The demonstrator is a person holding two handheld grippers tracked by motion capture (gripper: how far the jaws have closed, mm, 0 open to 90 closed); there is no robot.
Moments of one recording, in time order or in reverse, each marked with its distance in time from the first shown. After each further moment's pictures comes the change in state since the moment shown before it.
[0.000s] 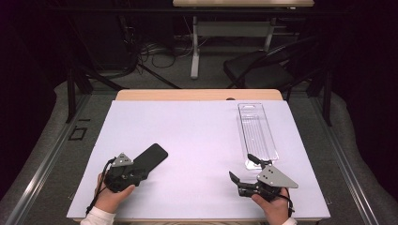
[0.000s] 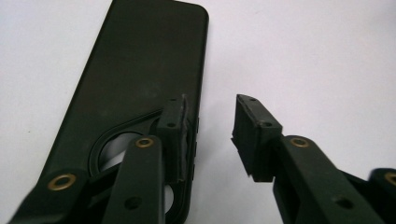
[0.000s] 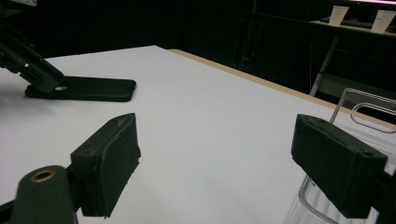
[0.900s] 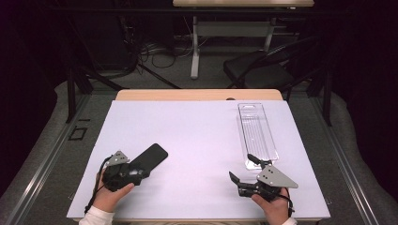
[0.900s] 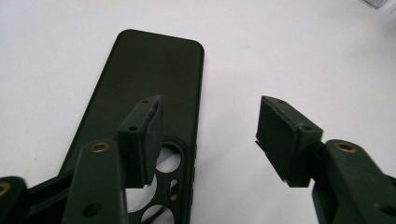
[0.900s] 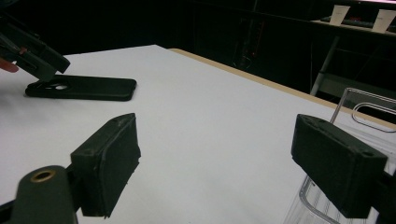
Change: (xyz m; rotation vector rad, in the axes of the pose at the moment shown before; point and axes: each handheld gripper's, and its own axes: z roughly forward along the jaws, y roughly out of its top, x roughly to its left) left arm 0.004 0.004 -0.006 -0.093 -0.030 -0.003; right arm 0.000 0.000 0.000 0.000 0.002 -0.002
